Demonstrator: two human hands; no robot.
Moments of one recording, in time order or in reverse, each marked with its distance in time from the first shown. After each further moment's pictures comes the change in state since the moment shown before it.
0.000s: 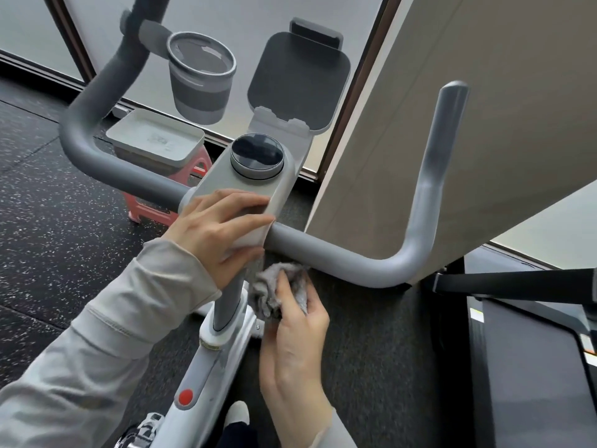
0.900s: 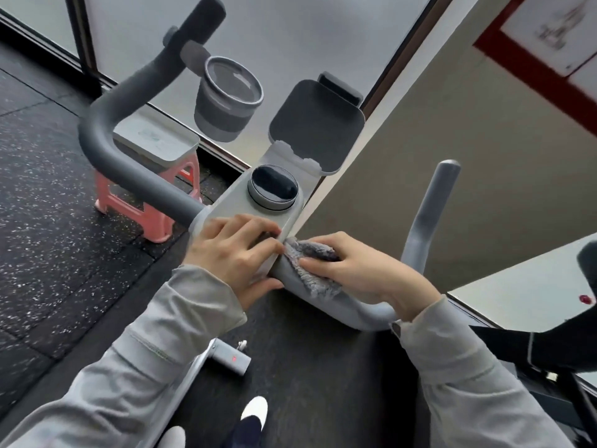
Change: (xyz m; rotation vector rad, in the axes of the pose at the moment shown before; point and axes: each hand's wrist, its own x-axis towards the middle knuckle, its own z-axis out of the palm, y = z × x) left_hand 0.002 0.010 0.014 -0.009 0.126 -0.169; right_hand 0.080 -0.137 0.060 -1.858 -0.876 -0.151
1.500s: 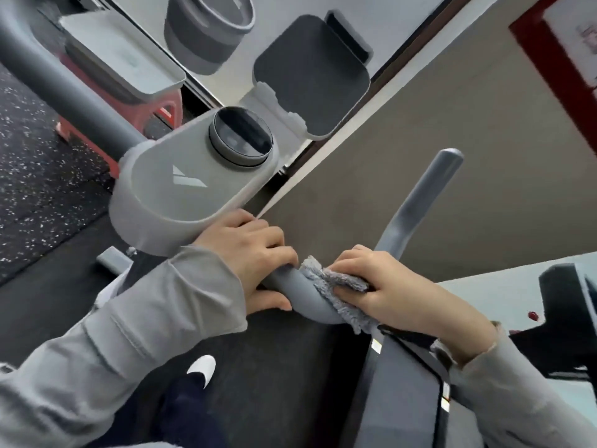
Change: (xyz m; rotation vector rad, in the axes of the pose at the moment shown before) left_hand 0.019 0.055 0.032 -0.108 -0.295 0.069; right_hand -0.048 0.054 -0.043 -0.504 -0.194 -0.071
